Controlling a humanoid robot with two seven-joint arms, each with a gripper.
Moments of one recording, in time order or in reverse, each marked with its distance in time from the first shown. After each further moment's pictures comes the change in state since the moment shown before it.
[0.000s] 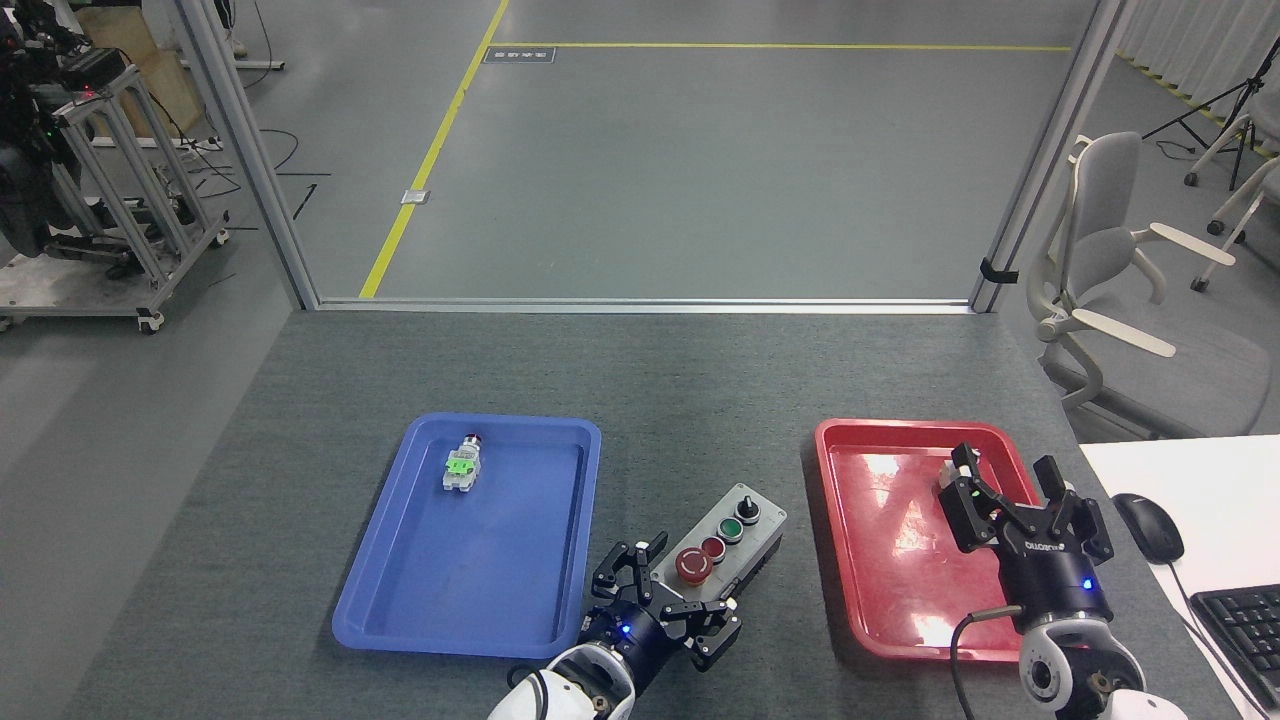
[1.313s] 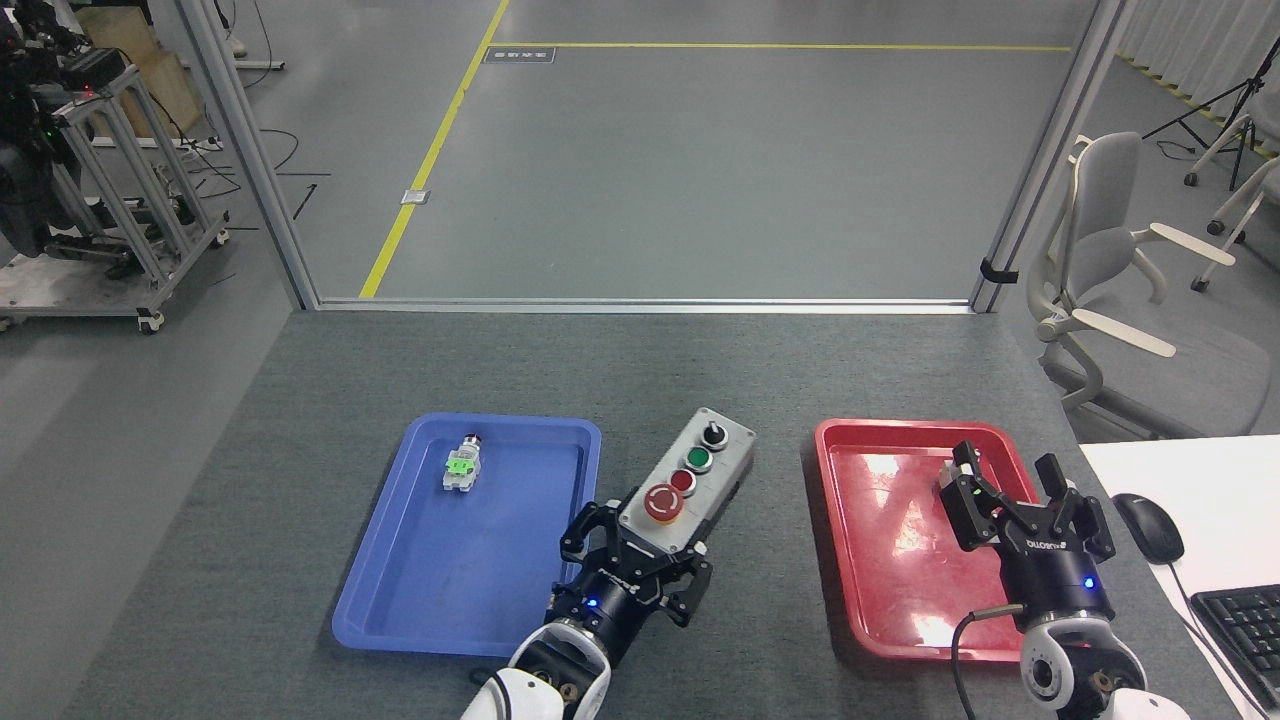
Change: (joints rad) left arm 0.117 0.001 0.239 -0.272 -0.194 -0.053 -0.069; right arm -0.001 0.000 -0.003 -0.004 0.000 -0.002 0.000
